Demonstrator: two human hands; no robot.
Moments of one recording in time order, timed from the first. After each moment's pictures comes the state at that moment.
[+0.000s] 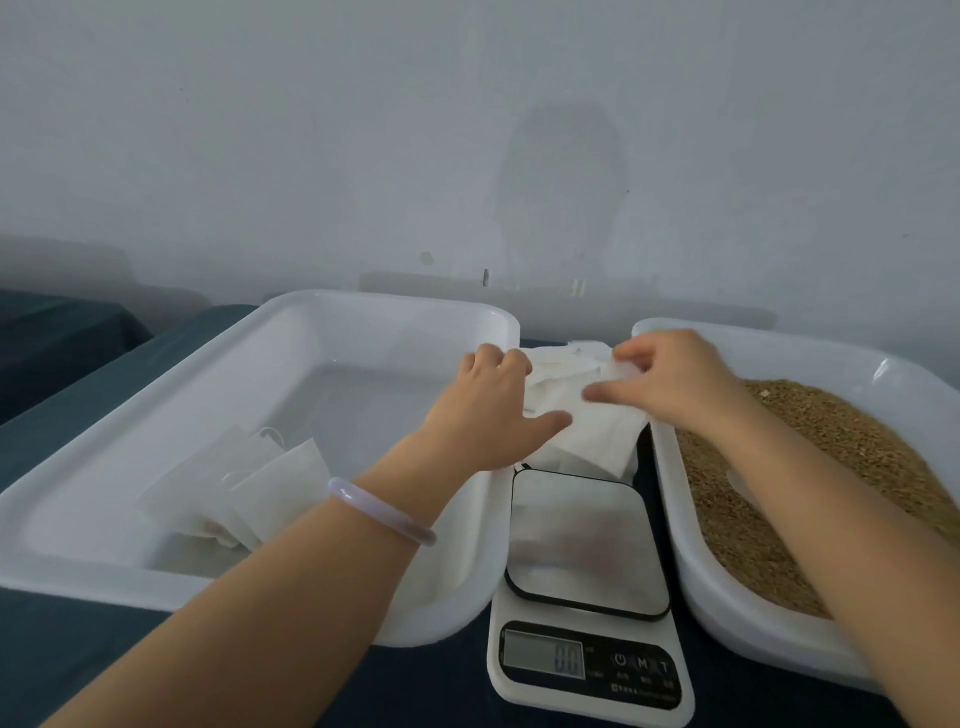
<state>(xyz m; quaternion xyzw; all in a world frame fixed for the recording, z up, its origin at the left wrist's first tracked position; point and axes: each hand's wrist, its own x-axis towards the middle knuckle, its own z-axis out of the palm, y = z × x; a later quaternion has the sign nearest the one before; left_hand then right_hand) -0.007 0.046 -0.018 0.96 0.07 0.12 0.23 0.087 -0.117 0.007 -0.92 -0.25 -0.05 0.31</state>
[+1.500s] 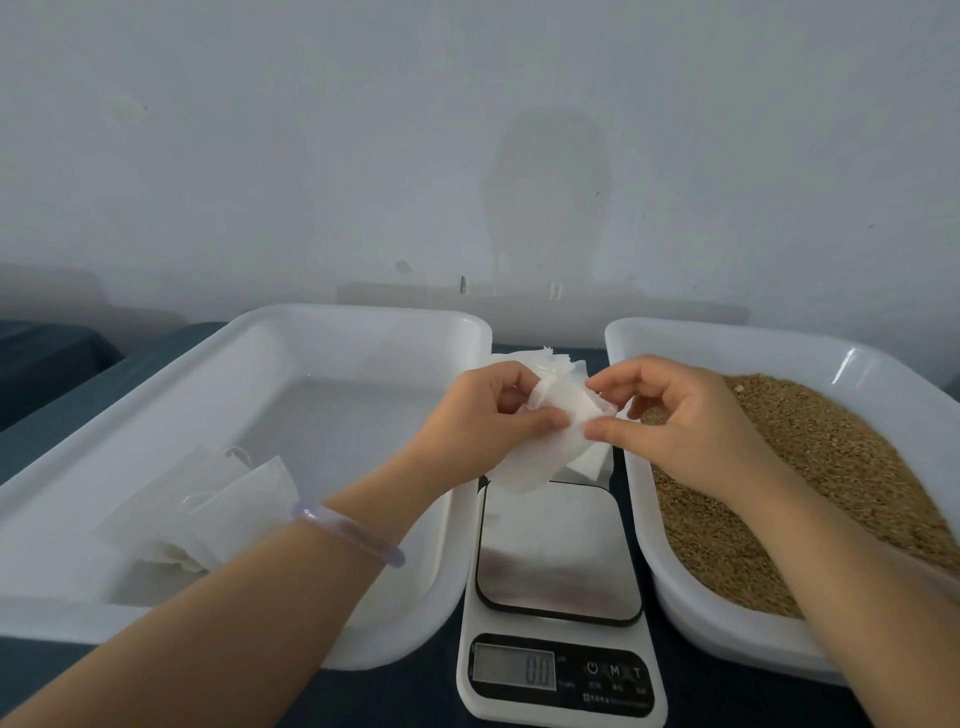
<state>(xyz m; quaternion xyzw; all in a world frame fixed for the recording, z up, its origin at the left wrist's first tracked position) -0.008 0.028 -0.018 0.78 -0.03 0.12 0.61 0.048 -0.157 -0.003 -0.79 -0.36 -0.06 0.49</state>
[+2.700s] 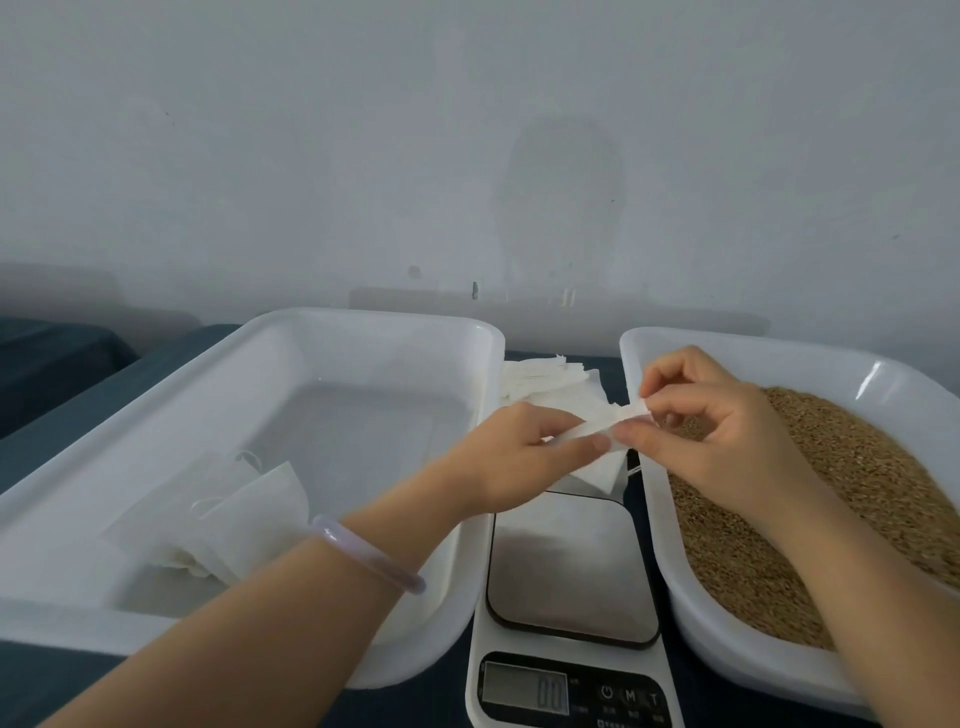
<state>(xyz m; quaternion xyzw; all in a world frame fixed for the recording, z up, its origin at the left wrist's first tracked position) -0.011 0.021 -0.019 0.88 -0.07 0.04 0.46 0.045 -0.161 0.000 -0.78 -0.40 -0.10 0.47</state>
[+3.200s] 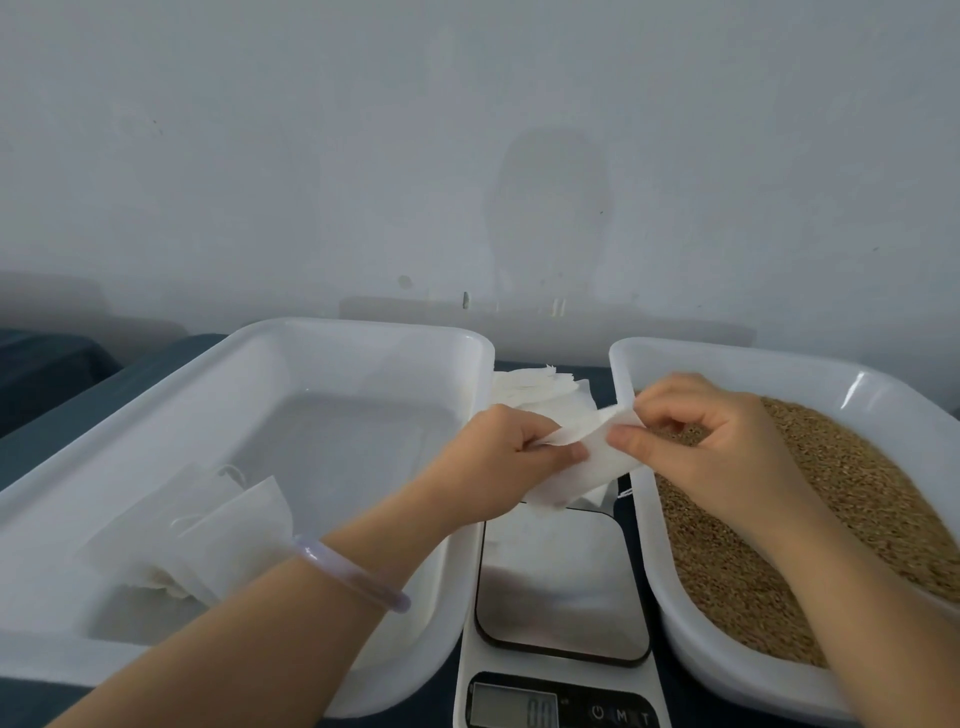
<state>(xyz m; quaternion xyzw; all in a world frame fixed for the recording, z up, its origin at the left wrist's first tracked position) -0.009 0.022 -0.019 0.89 -0.04 0.09 0.46 0.046 -0.162 0.001 -0.79 -0.36 -0.12 0.48</state>
